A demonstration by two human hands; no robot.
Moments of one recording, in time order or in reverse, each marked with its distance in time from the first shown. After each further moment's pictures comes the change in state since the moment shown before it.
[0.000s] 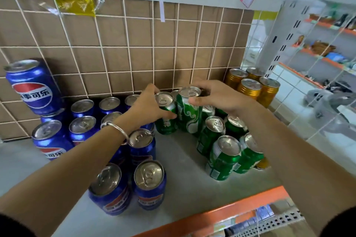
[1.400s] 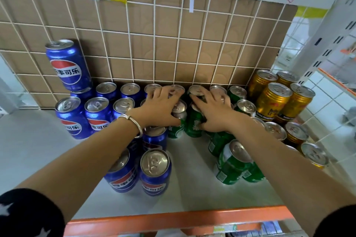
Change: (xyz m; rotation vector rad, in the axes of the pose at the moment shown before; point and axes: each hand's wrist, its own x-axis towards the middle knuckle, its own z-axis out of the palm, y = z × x) left_hand -0.005 -0.028 0.007 0.764 -0.178 0.097; right_hand 0.025 0.031 0.048 -1.035 -0.186 -0.026
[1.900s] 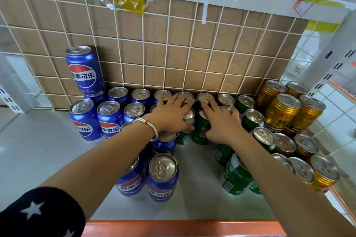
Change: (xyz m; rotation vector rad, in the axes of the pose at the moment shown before) left_hand 0.010 0.003 0.006 0.049 -0.045 0.008; right_hand 0.000 -0.011 0.012 0.020 0.076 0.126
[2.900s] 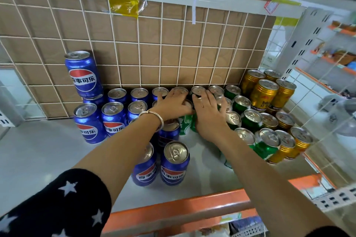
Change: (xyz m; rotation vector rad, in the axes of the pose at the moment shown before) left_hand -0.004 0.000 -0.011 -0.295 0.070 0.001; right_hand -0.039 -0.062 -0.003 0.072 0.226 0.166
